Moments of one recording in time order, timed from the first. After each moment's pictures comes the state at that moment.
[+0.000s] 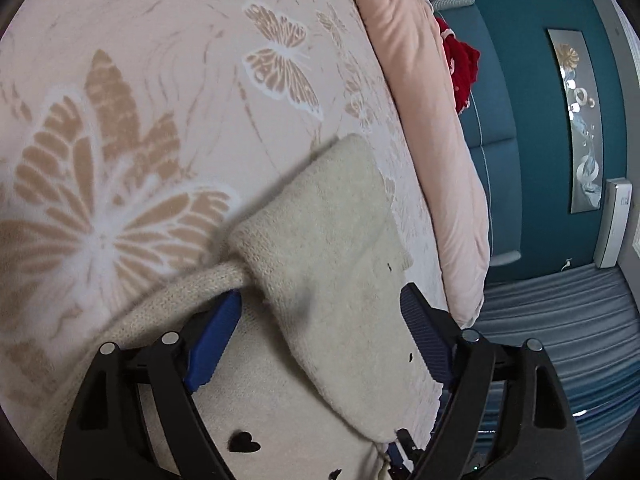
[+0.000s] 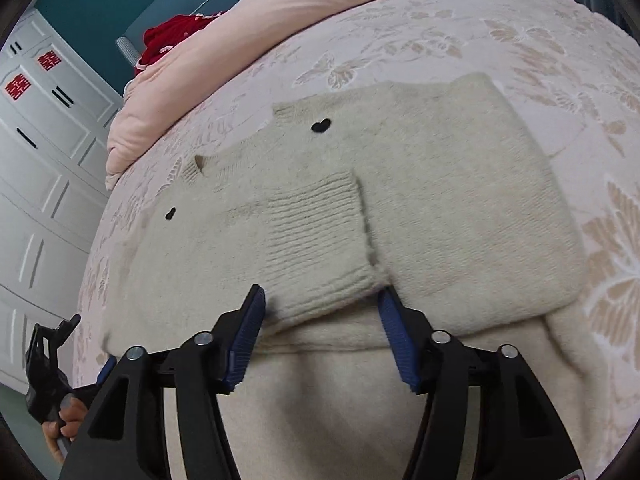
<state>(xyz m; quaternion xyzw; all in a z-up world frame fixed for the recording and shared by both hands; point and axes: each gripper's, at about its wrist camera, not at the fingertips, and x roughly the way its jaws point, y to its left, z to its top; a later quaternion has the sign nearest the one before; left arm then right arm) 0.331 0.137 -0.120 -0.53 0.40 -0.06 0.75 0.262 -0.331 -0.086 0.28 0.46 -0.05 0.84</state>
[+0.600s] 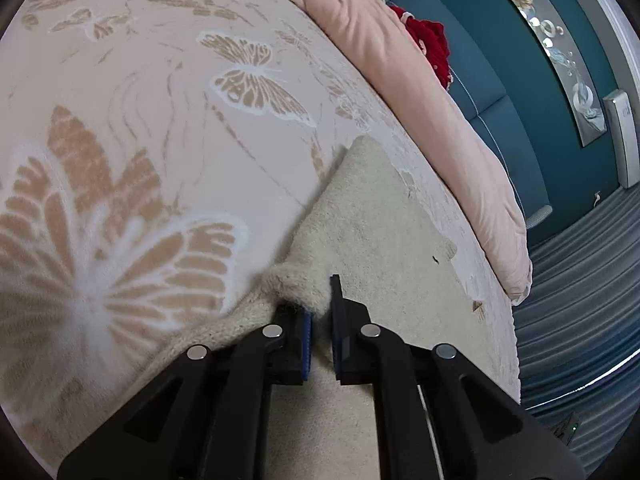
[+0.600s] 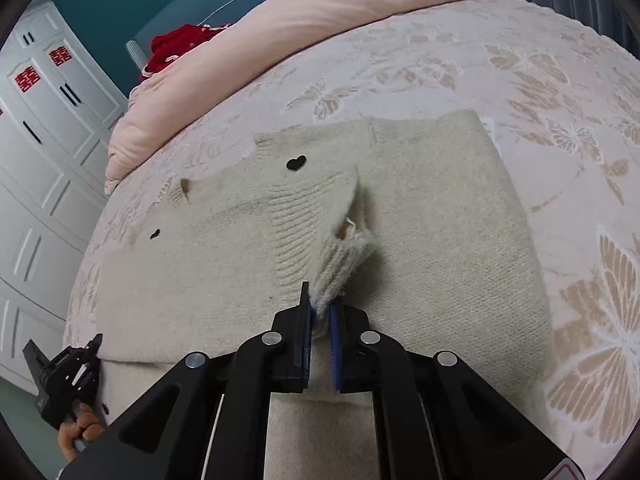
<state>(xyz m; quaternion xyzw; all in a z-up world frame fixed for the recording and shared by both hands) 0.337 0.117 -0.136 -0.38 0.37 -0.05 0.85 0.268 -0.369 -0.090 0.24 0.44 -0.06 0.86</state>
